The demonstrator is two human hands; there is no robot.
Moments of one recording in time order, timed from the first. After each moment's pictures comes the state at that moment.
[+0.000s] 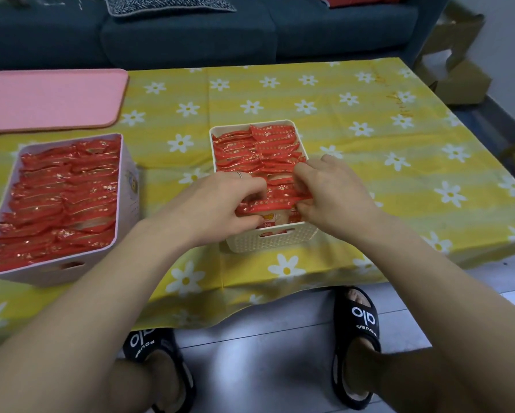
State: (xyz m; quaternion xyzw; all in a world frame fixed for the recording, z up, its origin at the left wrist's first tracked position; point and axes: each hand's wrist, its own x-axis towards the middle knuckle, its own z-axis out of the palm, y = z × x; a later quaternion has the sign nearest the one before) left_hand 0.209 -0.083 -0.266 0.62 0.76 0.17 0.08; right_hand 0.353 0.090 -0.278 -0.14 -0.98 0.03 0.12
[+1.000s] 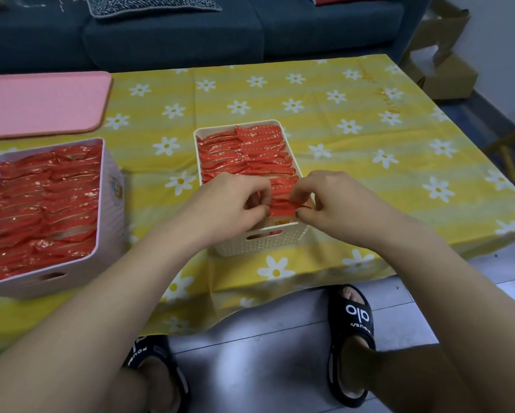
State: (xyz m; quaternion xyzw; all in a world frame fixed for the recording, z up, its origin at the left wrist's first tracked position) left_hand 0.227 -0.053 -0.269 0.57 0.78 0.24 0.14; right_hand 0.382 0.095 -0.257 -0.17 -0.97 0.19 0.02
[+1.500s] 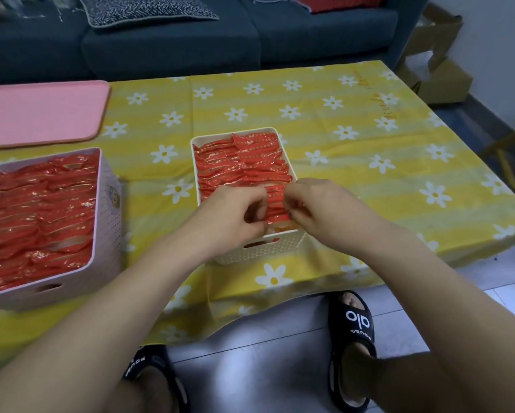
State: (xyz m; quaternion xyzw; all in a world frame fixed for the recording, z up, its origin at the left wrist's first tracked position) left_hand 0.230 -0.049 -0.281 0.55 0.77 0.27 0.15; right_hand 0.373 0.091 -0.259 -0.12 -0.98 0.16 0.06
